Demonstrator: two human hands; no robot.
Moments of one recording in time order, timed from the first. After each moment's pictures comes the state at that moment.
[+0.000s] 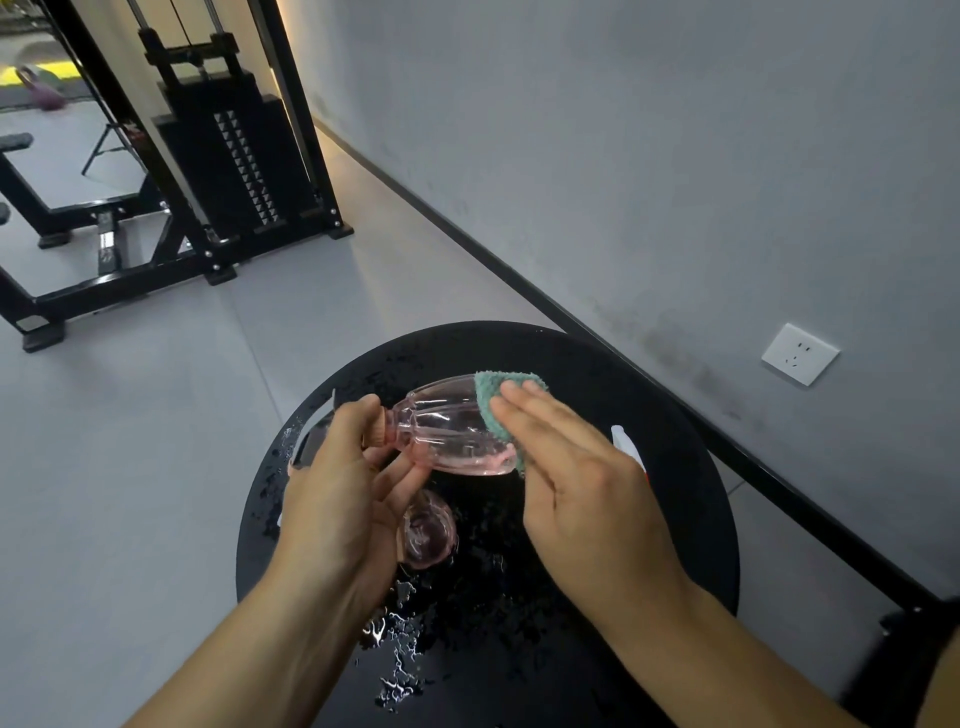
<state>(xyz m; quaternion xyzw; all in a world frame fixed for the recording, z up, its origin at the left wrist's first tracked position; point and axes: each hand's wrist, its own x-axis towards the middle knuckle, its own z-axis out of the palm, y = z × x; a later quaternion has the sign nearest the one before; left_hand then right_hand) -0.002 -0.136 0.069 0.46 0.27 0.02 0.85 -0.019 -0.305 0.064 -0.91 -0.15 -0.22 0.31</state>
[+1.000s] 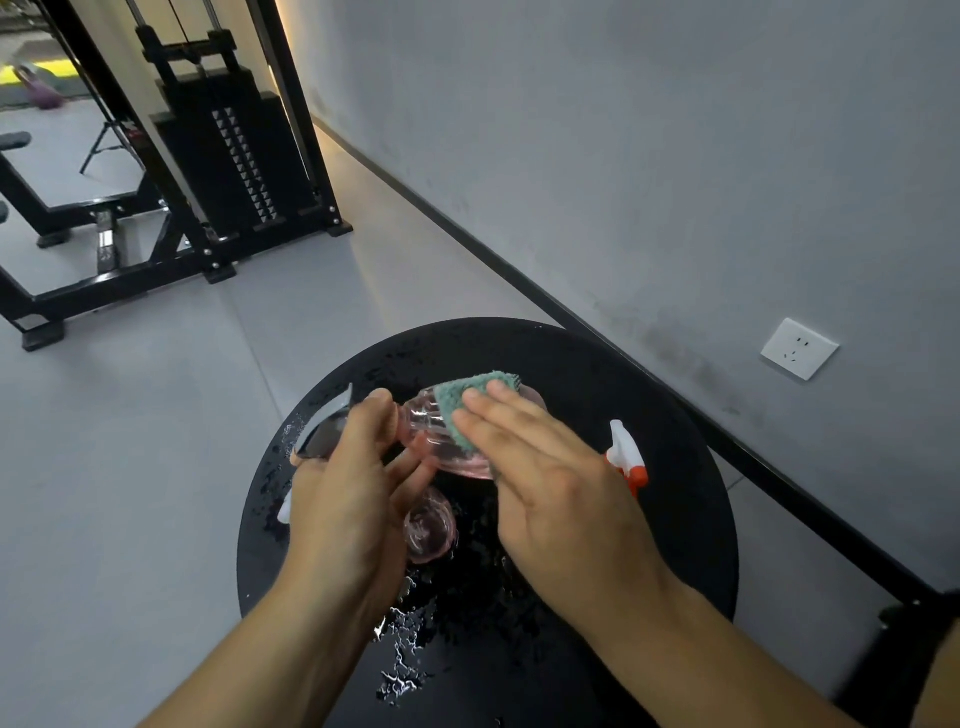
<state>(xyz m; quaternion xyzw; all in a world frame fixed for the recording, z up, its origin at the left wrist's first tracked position) -0.013 -0.149 0.080 0.50 0.26 0.07 0.82 -0.020 -0.298 0.061 -0.90 -0.23 -0.21 0.31</state>
